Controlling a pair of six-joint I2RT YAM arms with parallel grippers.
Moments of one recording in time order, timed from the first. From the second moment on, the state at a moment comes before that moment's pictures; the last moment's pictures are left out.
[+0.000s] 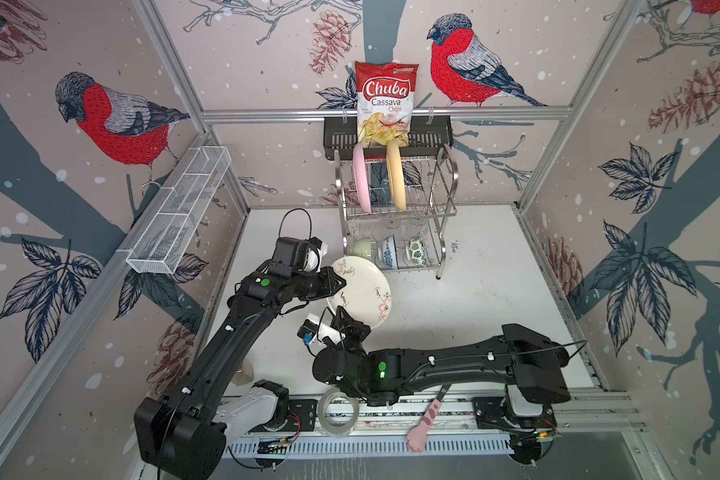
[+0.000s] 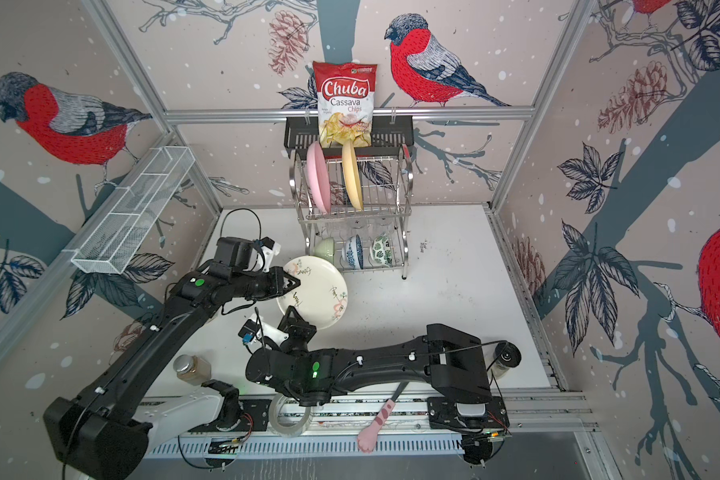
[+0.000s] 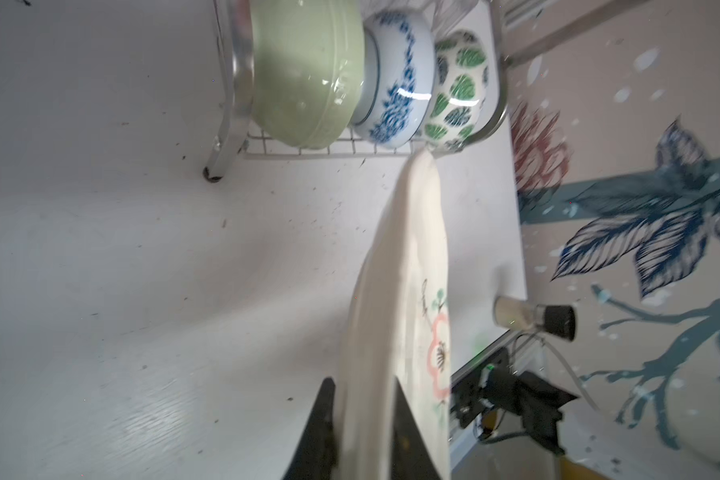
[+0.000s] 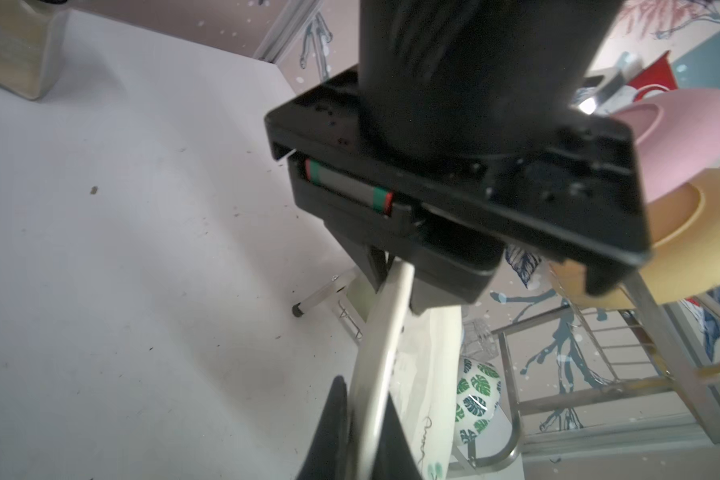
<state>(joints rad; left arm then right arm) -0.34 1.10 1.05 -0.75 0.48 -0.56 1.58 1.84 1.34 -0.07 1.17 -0.33</state>
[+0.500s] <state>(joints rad) -0.34 1.05 1.01 -0.72 0.49 -0.55 1.55 1.78 1.35 -0.10 1.01 -0.27</state>
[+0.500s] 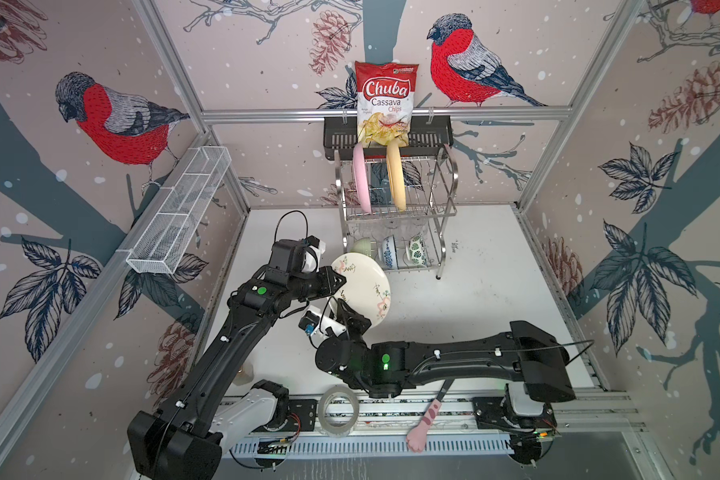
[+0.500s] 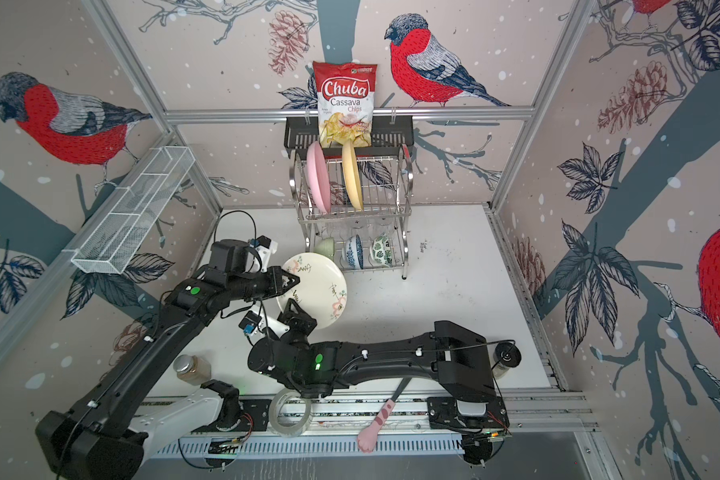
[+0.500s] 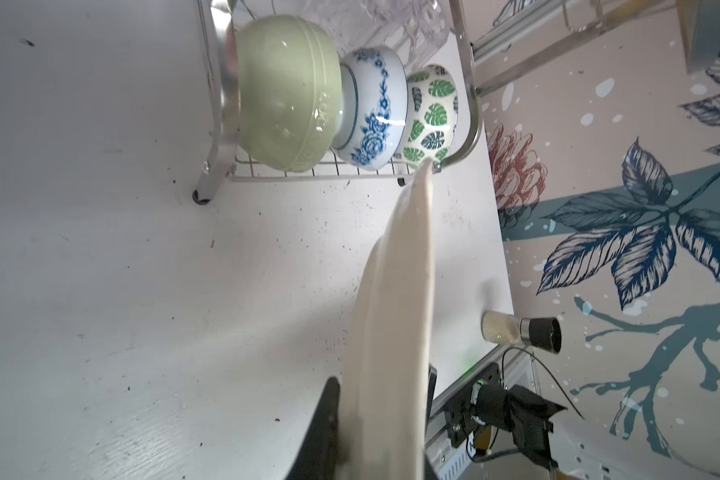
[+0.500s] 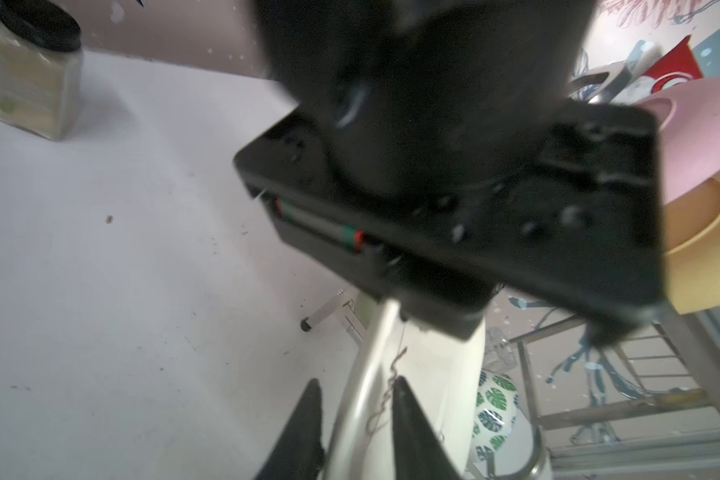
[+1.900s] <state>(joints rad) -0.26 0.92 0.82 -0.52 0.73 -0.60 0.71 1.20 0.61 0.31 -0.61 0.66</state>
